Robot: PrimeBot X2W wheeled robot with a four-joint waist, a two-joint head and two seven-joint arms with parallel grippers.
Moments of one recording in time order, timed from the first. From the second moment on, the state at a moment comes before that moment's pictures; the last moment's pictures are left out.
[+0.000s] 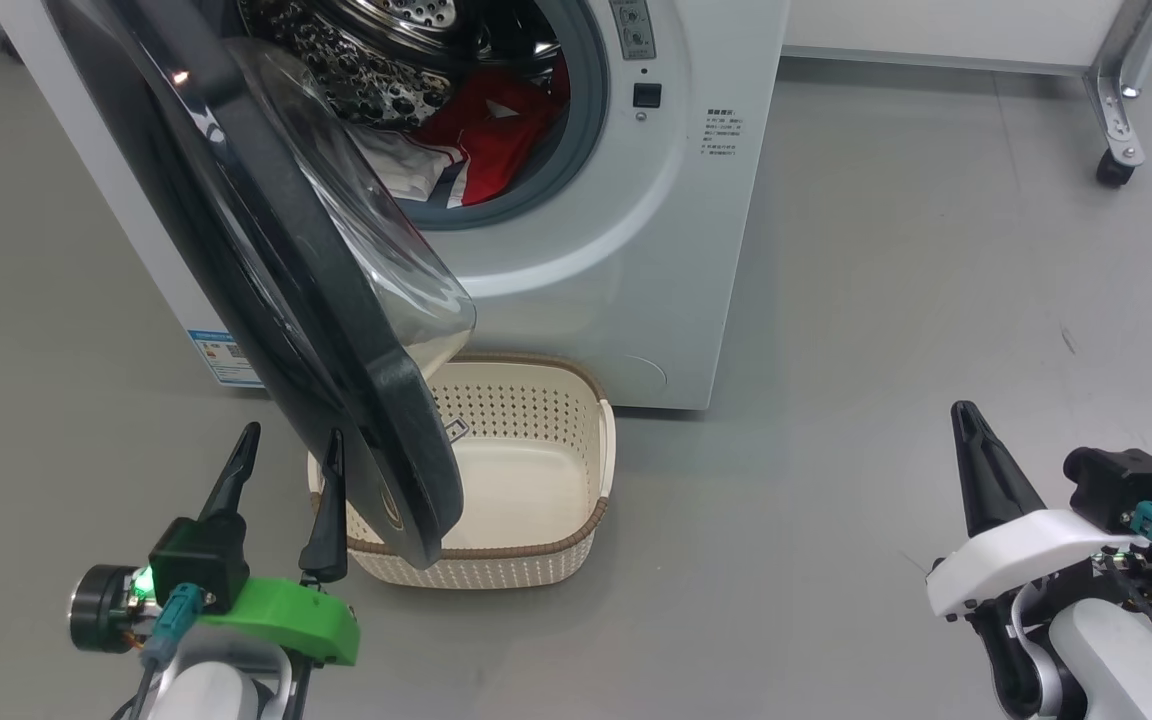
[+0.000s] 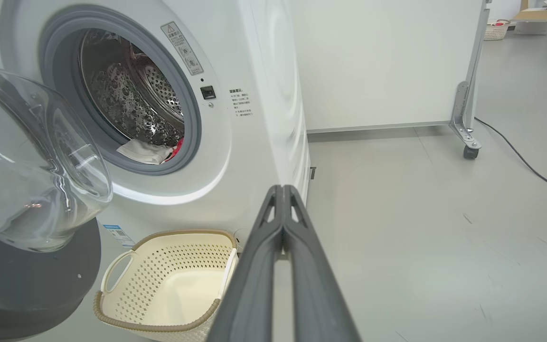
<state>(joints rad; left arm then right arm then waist) -0.14 0.07 -0.22 0.27 -0.28 0.04 -0.25 -0.16 -0.38 0.51 0.22 0.81 -0.11 -0.24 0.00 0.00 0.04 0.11</state>
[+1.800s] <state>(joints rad) -0.13 0.05 -0.20 0.27 -0.26 0.02 -0.25 0.05 -0.22 0.25 0.07 0.55 -0.12 -0.24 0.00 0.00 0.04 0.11</state>
